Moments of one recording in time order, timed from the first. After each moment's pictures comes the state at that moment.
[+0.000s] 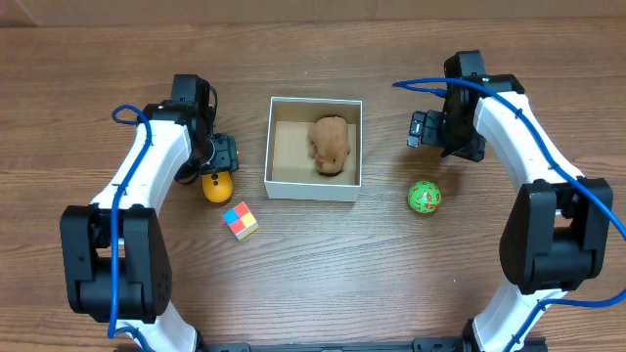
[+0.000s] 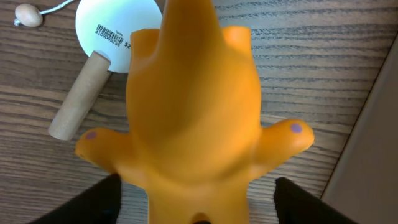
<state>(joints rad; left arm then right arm) -0.06 1.85 1.32 -0.87 -0.01 -0.23 0.07 1.95 1.52 -1.00 -0.03 0.30</state>
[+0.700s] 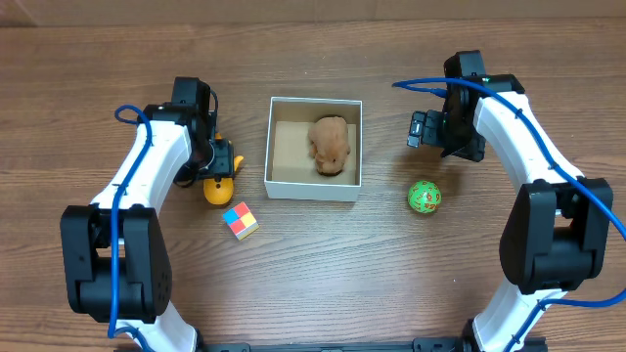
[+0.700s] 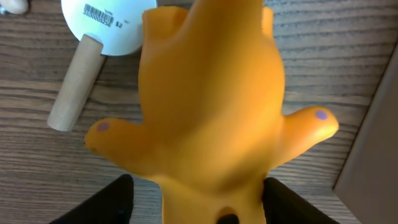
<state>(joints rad) -0.06 1.85 1.31 -0.91 -0.01 -0.14 0.07 1.95 1.52 -1.00 -0.03 0.30</state>
